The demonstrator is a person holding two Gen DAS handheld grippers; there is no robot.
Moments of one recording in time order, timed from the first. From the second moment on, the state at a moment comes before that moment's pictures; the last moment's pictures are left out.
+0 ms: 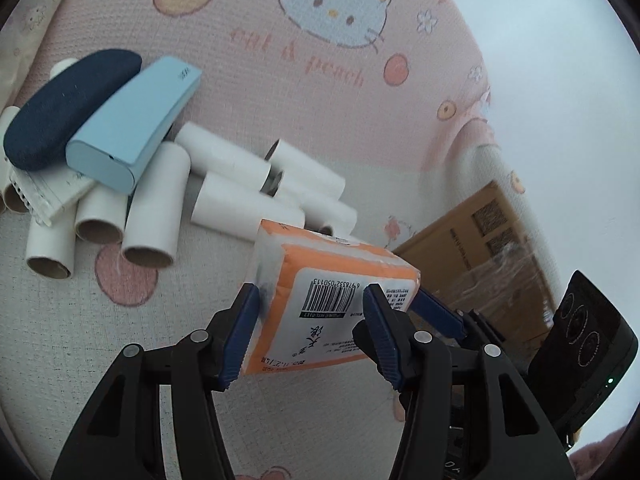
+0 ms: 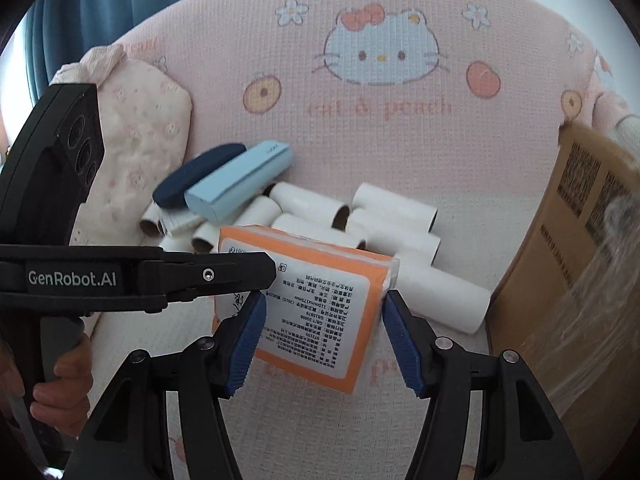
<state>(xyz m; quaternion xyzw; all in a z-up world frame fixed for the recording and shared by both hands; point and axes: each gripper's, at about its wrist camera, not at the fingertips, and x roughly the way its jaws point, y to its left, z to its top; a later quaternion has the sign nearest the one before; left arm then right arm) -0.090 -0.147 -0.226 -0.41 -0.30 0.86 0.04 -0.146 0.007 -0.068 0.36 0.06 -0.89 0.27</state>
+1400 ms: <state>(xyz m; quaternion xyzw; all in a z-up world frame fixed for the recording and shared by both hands) -0.072 -0.143 -0.241 -0.47 -0.26 0.84 0.02 -0.175 0.044 -0.077 0.48 0.02 -0.81 0.34</state>
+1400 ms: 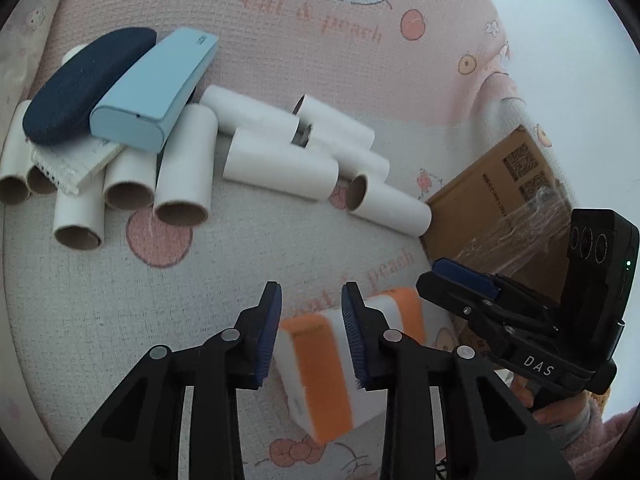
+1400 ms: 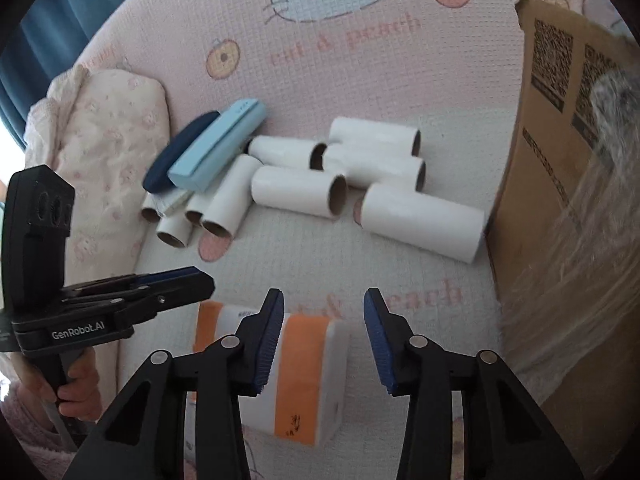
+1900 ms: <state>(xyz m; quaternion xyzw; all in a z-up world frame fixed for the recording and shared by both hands) -0.045 -0.127 -0.269 -0.51 -0.31 0.81 0.03 -0.153 0.058 -0.106 0.55 -0.01 -0.76 0.36</state>
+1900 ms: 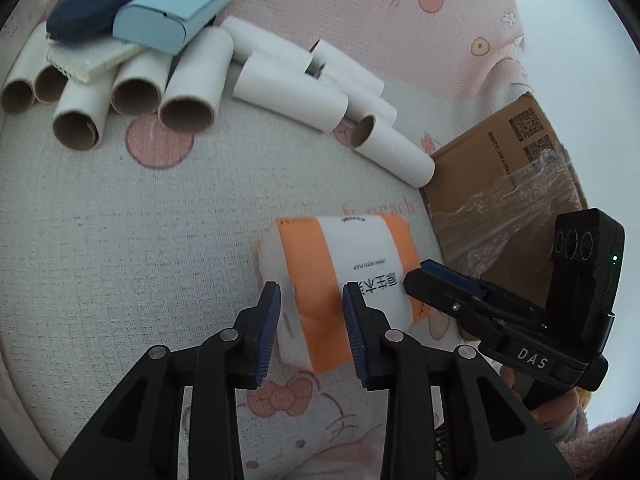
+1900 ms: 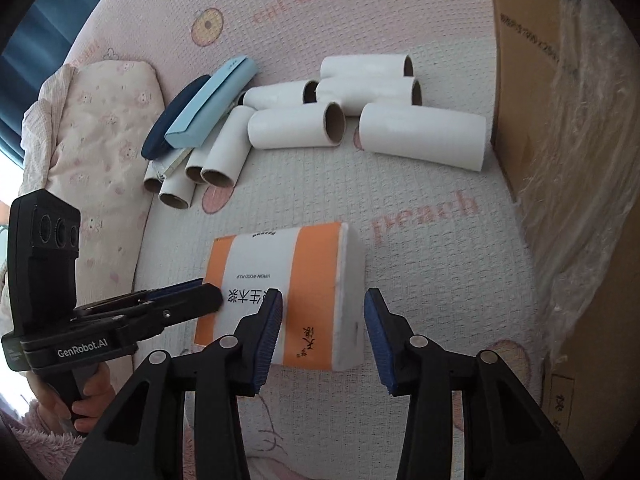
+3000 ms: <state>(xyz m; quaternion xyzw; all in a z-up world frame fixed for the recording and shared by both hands) -0.050 -0.135 -0.246 -0.45 -0.32 0.83 0.02 -0.152 0.040 -0.087 0.51 0.01 -0.74 0.44</state>
